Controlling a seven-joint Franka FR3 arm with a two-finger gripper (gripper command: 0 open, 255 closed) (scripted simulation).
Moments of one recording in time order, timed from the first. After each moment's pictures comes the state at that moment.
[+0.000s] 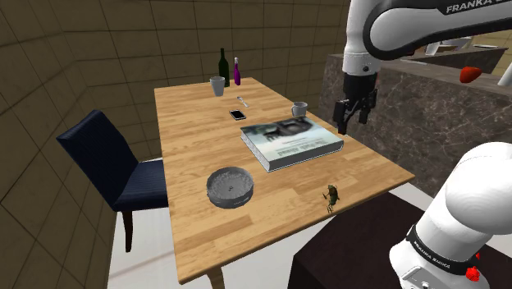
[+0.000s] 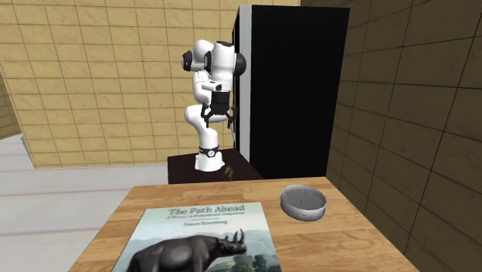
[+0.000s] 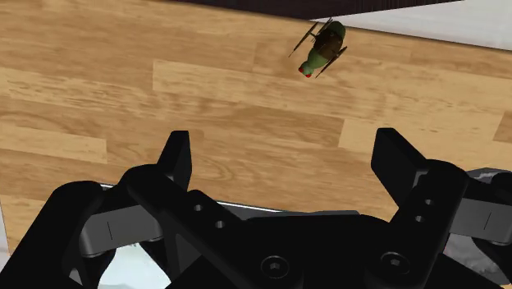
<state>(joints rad) 0.00 -0.77 0.03 -2.60 -0.07 1.74 0.16</state>
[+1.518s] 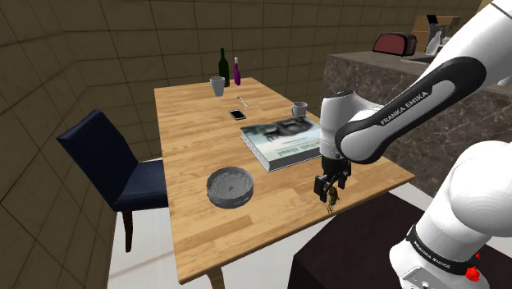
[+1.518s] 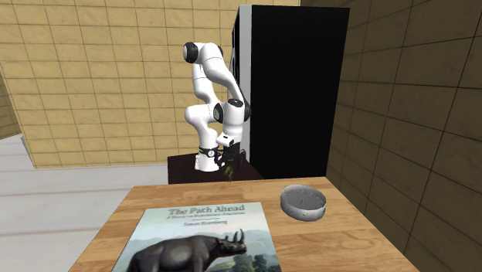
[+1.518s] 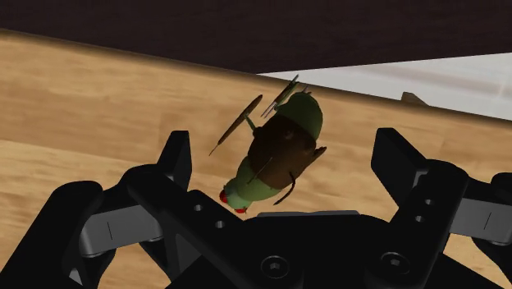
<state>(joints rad) 0.08 -0.40 0.11 -2.96 0.03 2.41 0.25</state>
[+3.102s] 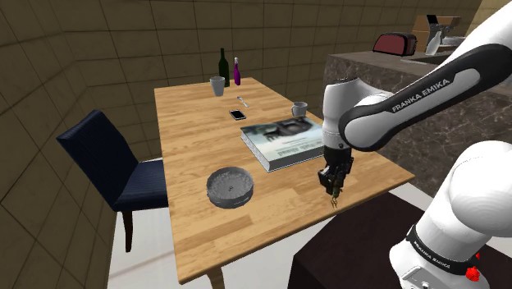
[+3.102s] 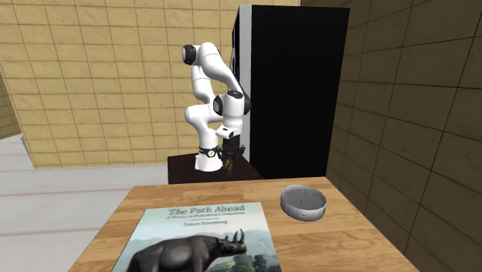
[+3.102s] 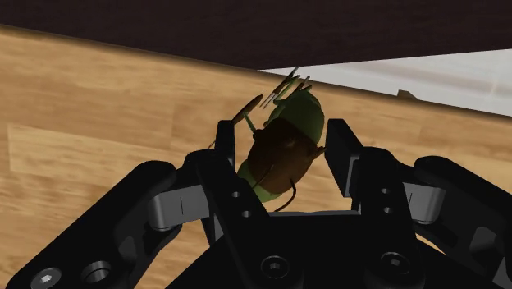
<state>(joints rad) 0.09 -0.52 0.10 -2.94 0.03 2.27 0.24</state>
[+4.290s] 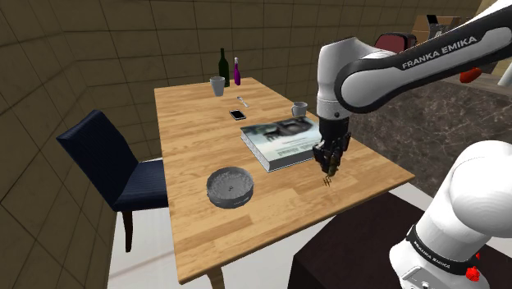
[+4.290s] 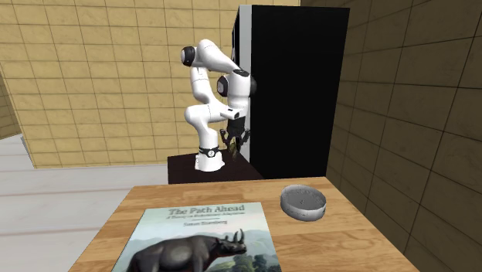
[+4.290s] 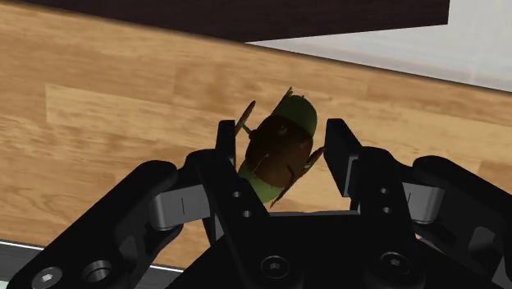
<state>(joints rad) 0.10 -0.60 0.11 -2.75 0.04 1.99 0.26</state>
